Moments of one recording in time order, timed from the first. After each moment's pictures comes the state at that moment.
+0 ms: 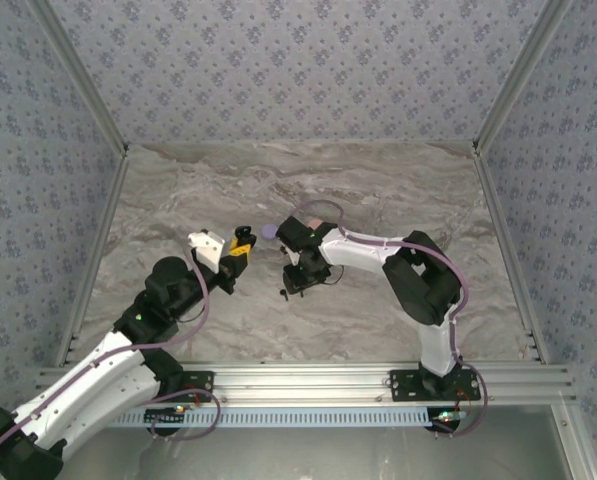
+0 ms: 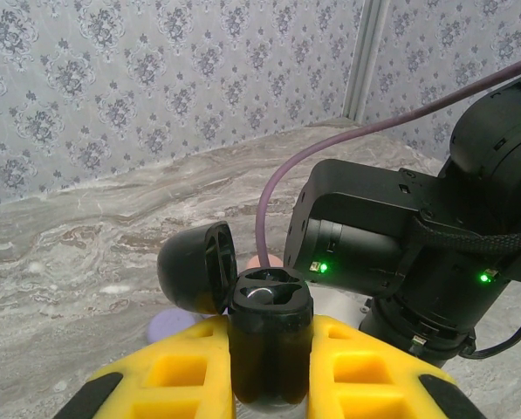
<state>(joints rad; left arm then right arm) -0.69 0.62 0.47 0.00 0.00 -0.09 0.84 1.95 1.31 -0.72 -0.12 0.35</state>
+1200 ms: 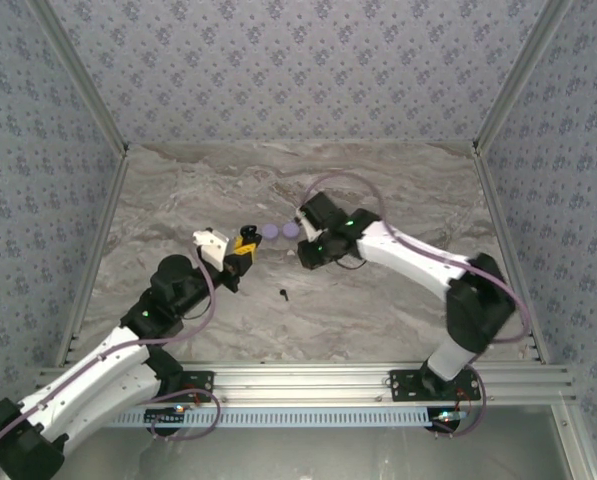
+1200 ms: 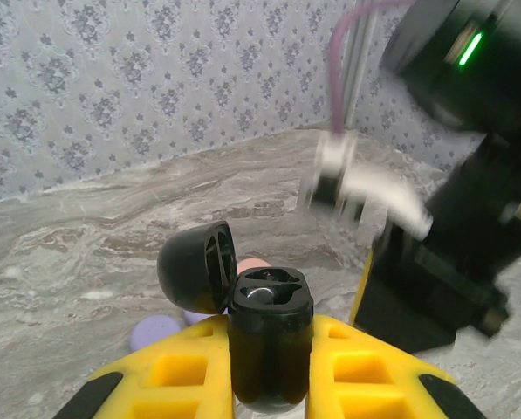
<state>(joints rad) -0.69 0.68 0.45 0.10 0.03 -0.11 0.76 1.60 1.28 -0.72 -0.08 0.29</state>
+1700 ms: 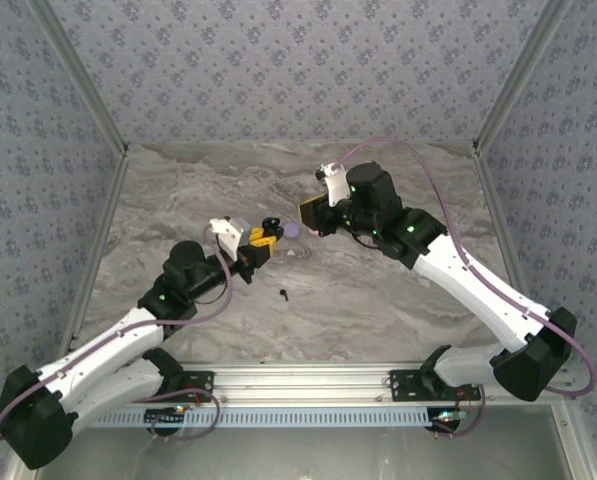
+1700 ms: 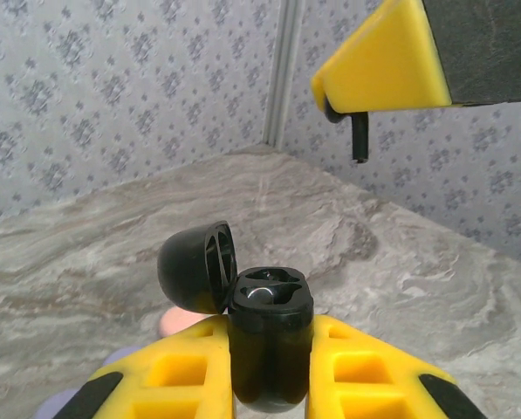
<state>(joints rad) -0.69 0.88 0.51 0.32 0.22 -0.14 0.73 1.29 1.31 -0.46 -0.18 0.26</state>
